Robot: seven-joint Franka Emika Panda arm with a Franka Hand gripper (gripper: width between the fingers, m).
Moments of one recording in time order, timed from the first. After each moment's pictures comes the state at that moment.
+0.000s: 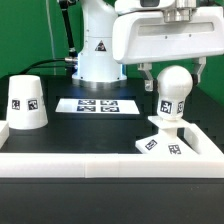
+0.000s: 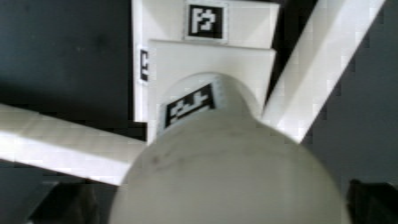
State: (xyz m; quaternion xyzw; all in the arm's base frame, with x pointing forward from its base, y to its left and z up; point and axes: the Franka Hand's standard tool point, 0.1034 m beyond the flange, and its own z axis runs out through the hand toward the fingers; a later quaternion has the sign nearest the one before) arm 0.586 0.089 0.119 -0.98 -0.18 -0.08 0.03
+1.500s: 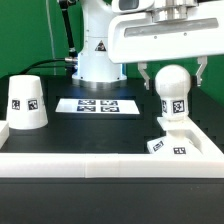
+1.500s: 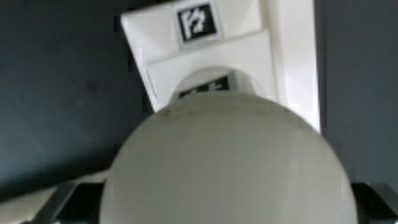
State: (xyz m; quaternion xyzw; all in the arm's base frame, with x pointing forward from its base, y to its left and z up) arm 0.593 0.088 0.122 -0.98 0.17 -0.08 0.07
